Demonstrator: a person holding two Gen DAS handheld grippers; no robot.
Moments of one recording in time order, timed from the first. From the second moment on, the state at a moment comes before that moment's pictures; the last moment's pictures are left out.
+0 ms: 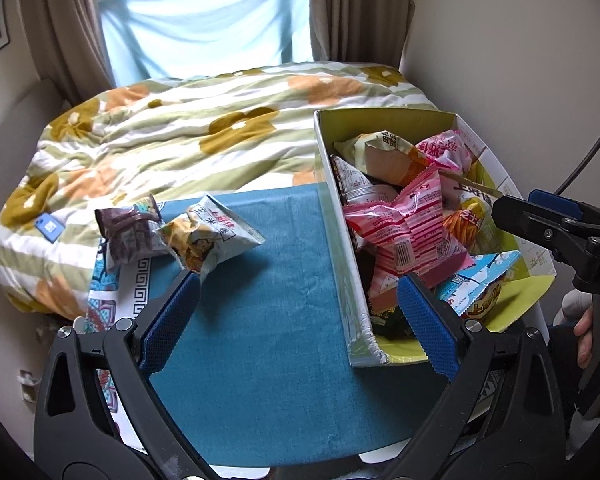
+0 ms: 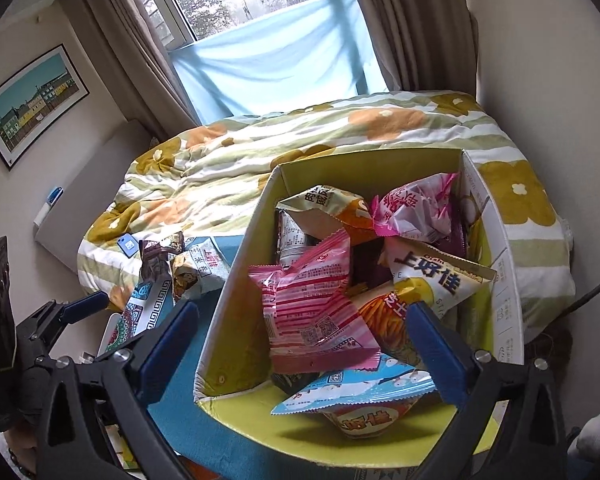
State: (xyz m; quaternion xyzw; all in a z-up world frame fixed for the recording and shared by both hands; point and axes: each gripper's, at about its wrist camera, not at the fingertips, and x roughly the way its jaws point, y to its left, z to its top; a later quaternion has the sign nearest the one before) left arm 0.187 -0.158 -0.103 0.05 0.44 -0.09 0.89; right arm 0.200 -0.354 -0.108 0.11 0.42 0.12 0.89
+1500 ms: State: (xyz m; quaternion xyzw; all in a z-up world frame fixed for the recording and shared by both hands) left arm 0.288 0.105 -0.108 0.16 0.42 -0.15 0.88; right arm 0.230 -0.134 -0.090 0.11 0.39 0.01 0.91
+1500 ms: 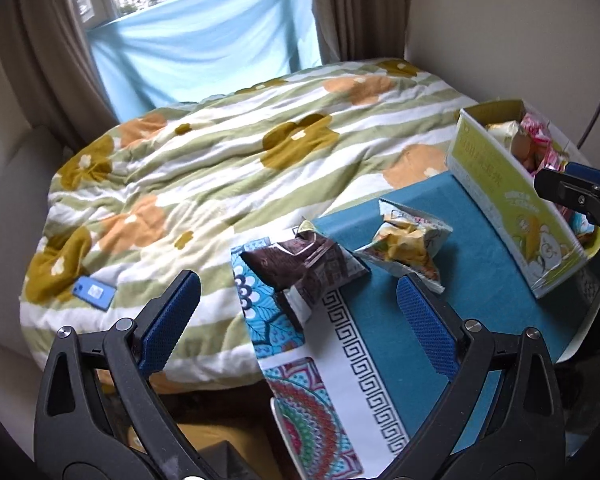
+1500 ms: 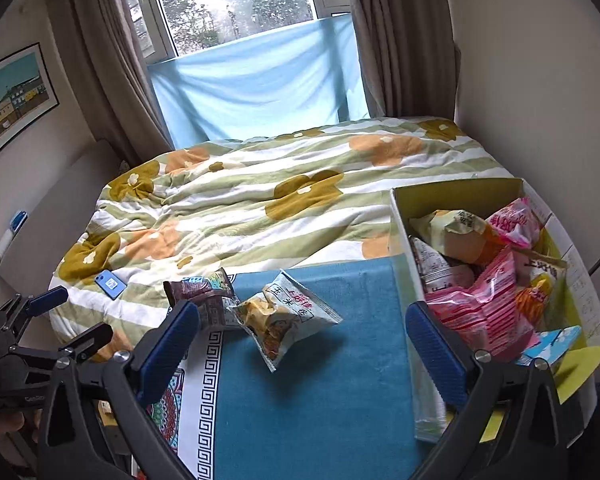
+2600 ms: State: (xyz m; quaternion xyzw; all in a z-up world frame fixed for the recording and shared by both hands) left arm 0.423 0.085 -0.280 0.18 0.54 -0.32 0.76; right arm 0.335 -0.110 -0.268 0.31 0.46 -0.05 0.83
